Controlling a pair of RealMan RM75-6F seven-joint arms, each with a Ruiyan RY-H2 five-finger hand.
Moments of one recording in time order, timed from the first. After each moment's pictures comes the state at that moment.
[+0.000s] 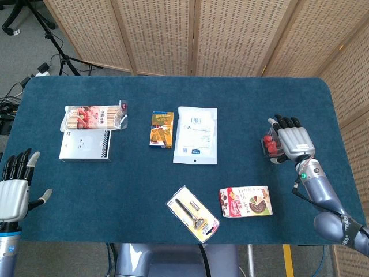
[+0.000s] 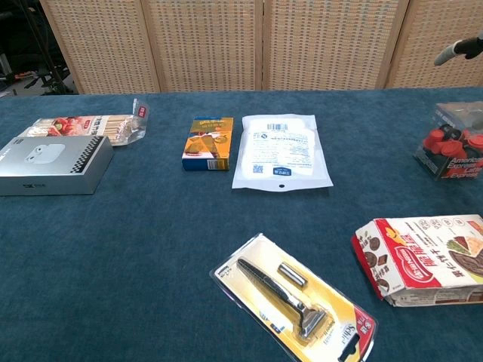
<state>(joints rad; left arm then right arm) -0.10 -1.28 -0.10 -1.58 1.49 1.55 0.17 0.74 -1.04 0.26 -1.67 -0.66 0.78 -0.56</state>
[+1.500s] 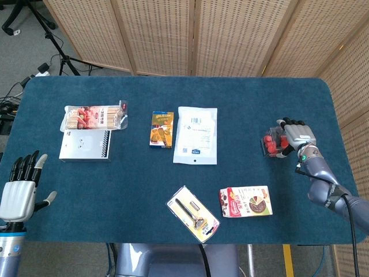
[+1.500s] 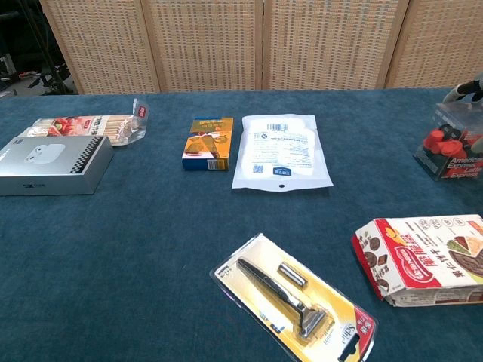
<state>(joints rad) -0.11 -1.28 -0.08 -1.60 1.49 1.54 0.22 0.93 -1.22 0.05 -1.20 -0.49 0.51 -0.35</state>
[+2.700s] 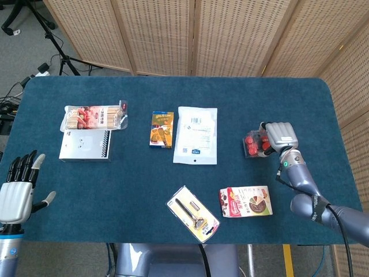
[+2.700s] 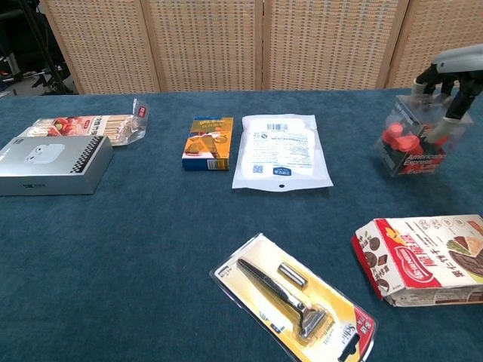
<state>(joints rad) -0.10 -1.27 -0.07 -1.61 1.53 1.56 0.18 0.95 -1.22 0.10 -1.47 -0.53 0.81 -0.48</state>
